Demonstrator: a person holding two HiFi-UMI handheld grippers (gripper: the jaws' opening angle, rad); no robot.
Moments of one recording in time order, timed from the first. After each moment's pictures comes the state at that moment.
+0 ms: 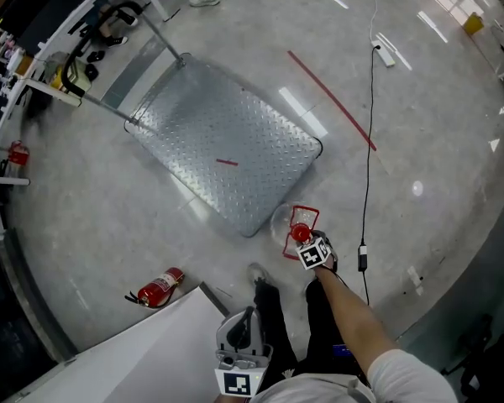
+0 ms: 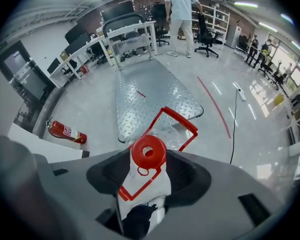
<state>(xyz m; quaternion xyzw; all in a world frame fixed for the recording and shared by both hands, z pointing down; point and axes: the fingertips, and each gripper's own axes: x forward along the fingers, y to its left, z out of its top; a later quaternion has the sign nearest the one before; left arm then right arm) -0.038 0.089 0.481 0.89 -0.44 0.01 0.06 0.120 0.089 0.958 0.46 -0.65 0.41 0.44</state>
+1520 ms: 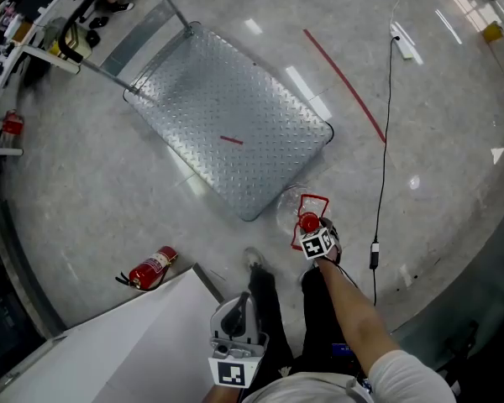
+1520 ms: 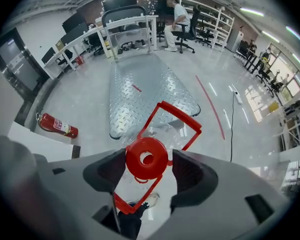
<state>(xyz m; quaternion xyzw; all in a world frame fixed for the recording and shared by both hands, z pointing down) -0.064 0.060 0.523 0.87 -0.48 0.02 0.09 0.123 0.082 0.985 0.46 -0.63 0.39 0.49</state>
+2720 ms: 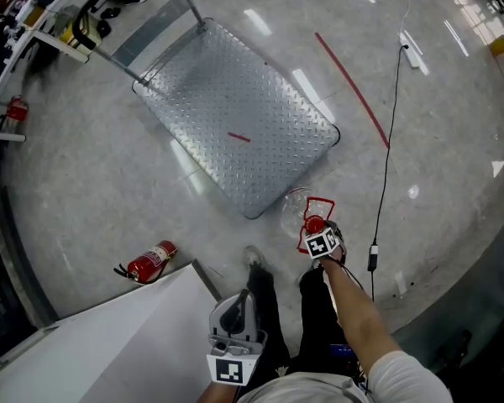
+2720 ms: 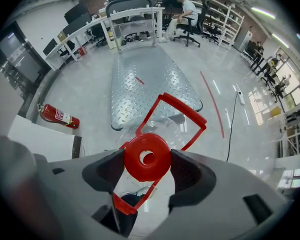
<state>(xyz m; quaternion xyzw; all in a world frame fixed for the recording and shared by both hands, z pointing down) -0.082 0.067 0.521 0.87 -0.49 0.02 0.08 0.126 0.096 0.989 0.44 -0.62 0.39 0.52</state>
